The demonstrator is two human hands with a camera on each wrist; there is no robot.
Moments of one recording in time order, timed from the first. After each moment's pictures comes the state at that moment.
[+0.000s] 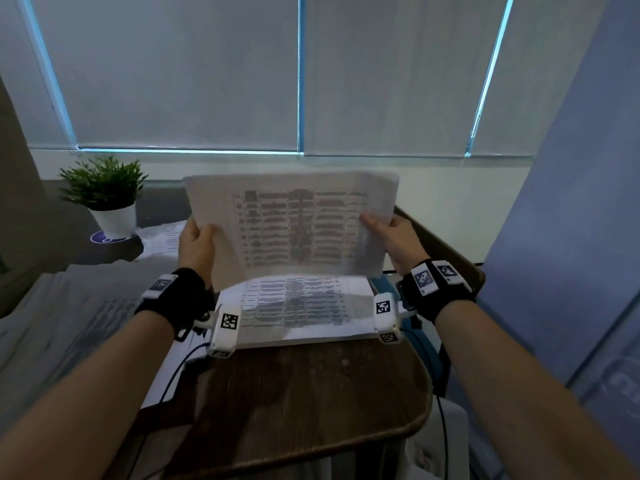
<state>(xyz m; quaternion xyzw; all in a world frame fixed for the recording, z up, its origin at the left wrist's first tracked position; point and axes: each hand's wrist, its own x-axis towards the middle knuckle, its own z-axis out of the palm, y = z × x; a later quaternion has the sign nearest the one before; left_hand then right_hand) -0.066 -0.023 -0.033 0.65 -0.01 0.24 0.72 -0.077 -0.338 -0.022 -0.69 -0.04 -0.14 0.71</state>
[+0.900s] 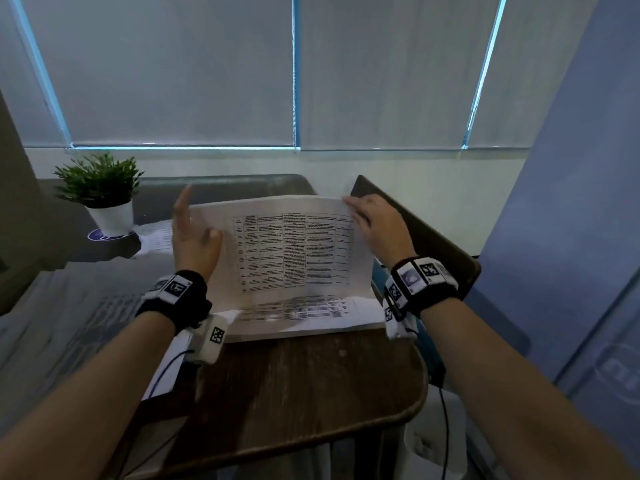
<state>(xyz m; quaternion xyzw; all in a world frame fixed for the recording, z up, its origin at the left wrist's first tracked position) -0.074 -0.016 -0.044 0.76 -0.06 0.36 0.54 -0.081 -0.328 -0.020 -0.86 -0.17 -0.40 0.27</state>
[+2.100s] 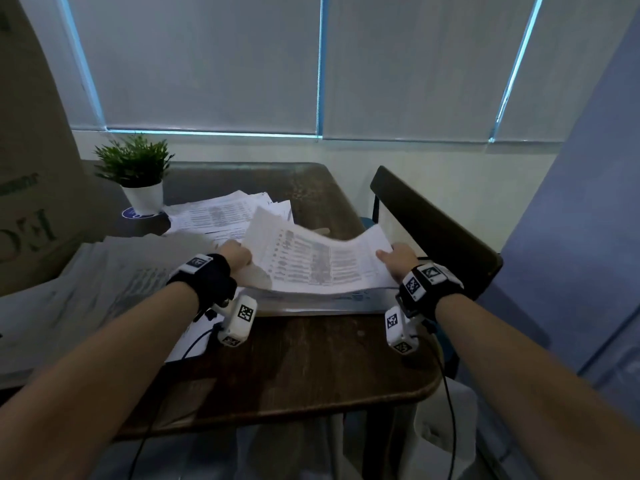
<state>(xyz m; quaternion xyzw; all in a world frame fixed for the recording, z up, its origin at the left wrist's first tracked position) -0.071 -0.009 -0.064 0.93 0.09 -0.02 0.36 -0.075 -0.322 -0.088 -0.90 0.15 -0.08 0.41</state>
